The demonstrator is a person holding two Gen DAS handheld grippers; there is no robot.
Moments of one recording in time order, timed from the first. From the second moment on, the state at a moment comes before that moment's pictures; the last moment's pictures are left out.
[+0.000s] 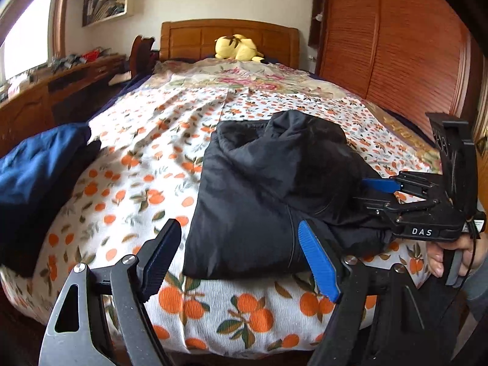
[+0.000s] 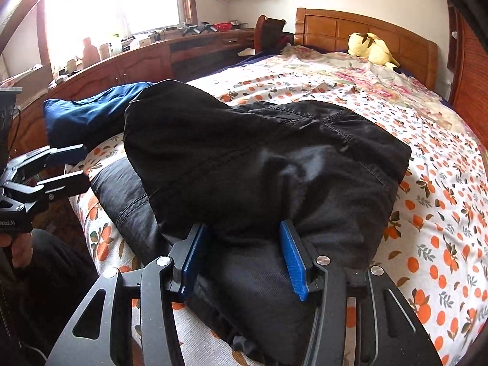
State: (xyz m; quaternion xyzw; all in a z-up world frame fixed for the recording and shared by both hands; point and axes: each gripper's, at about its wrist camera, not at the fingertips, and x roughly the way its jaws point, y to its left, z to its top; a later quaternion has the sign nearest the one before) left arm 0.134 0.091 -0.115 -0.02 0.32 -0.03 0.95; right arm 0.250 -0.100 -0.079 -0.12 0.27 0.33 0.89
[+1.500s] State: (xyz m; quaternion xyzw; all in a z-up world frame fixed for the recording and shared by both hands) left arm 0.148 0.096 -0.104 0.02 0.35 0.01 0.94; right arm 0.229 -0.134 -0.047 -0.07 0.22 0.38 0.90
